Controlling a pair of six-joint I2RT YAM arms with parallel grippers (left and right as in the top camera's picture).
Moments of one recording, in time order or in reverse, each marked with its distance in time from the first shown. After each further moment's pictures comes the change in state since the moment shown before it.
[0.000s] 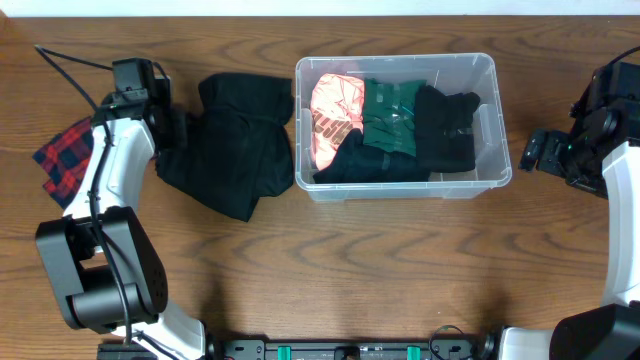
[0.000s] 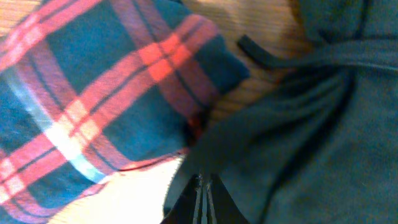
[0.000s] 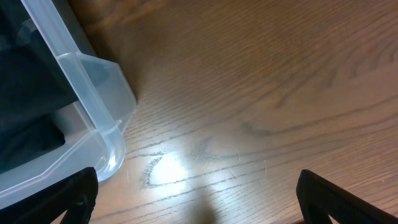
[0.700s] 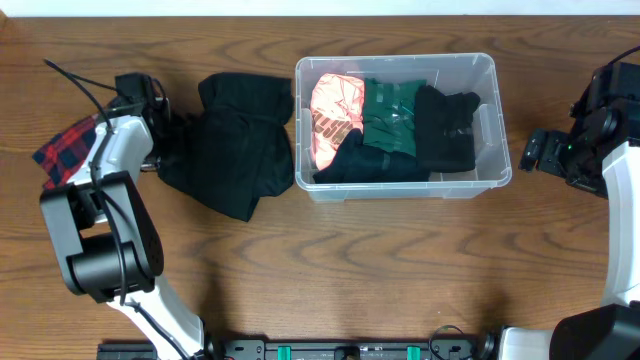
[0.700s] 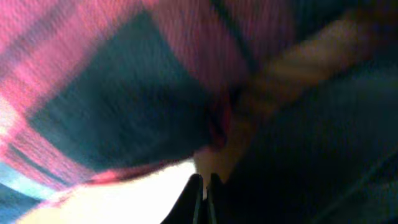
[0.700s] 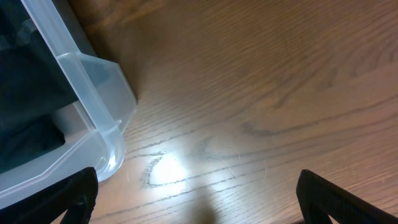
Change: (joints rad) left arm 0.043 0.161 -0.001 -0.038 -0.014 0.000; right arm 0.000 0.000 0.000 0.000 0.000 0.000
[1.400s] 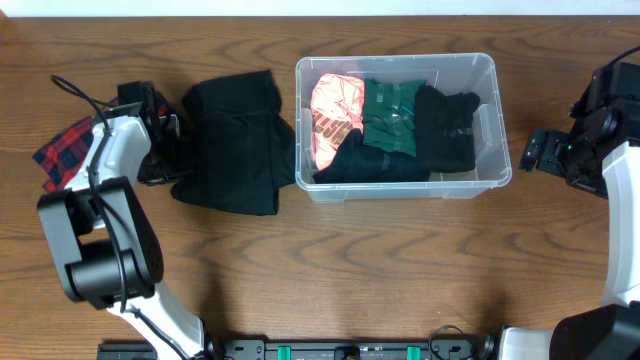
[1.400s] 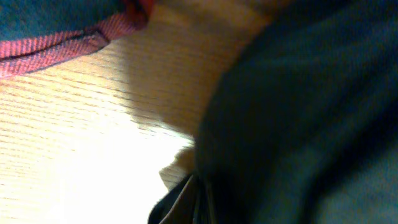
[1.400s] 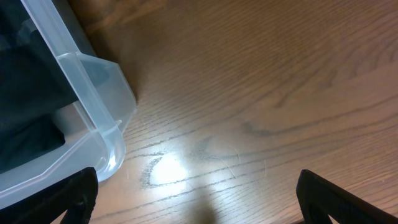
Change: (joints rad) left arm 0.000 -0.053 0.000 -0.200 0.195 -0.089; right arm 0.000 0.000 0.000 0.000 0.000 0.000
